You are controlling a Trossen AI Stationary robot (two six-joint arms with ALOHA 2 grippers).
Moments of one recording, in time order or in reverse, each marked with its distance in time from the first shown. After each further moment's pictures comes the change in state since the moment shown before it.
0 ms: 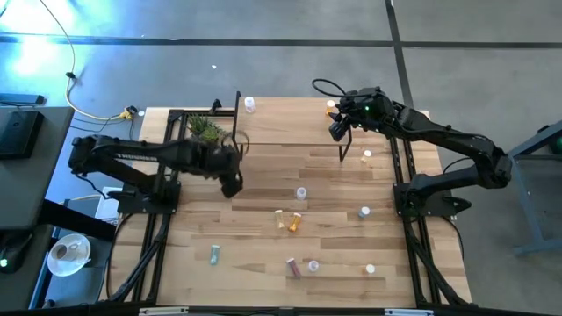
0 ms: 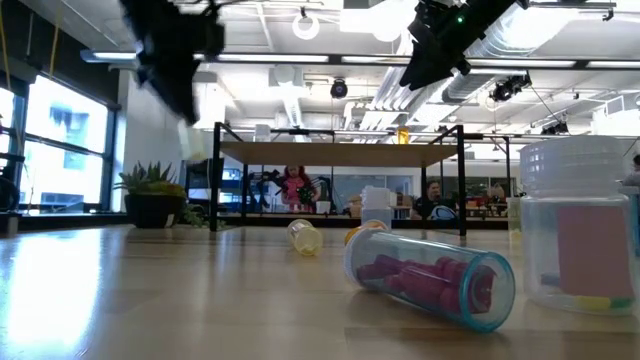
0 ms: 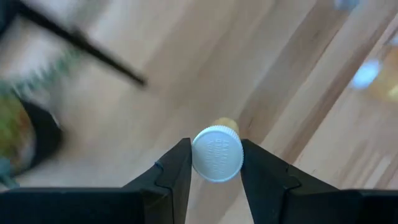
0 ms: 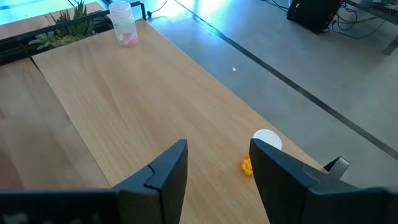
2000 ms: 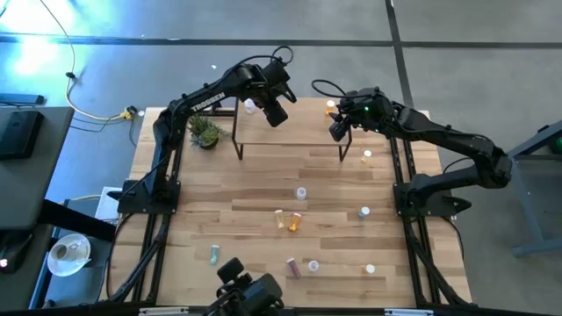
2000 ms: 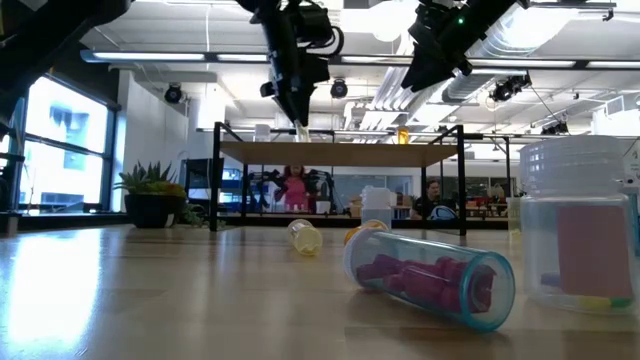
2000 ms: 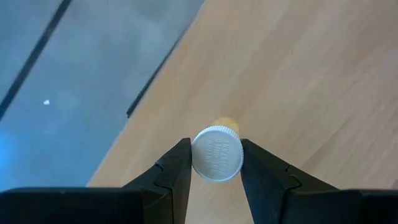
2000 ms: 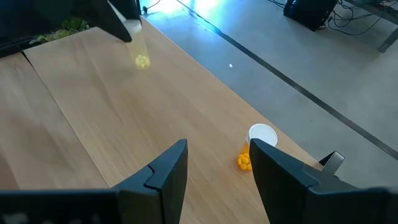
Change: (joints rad) left arm 0.503 0.812 1.126 -0.269 0.105 0.527; right arm 0.000 0.000 0.000 -0.018 0.016 0.000
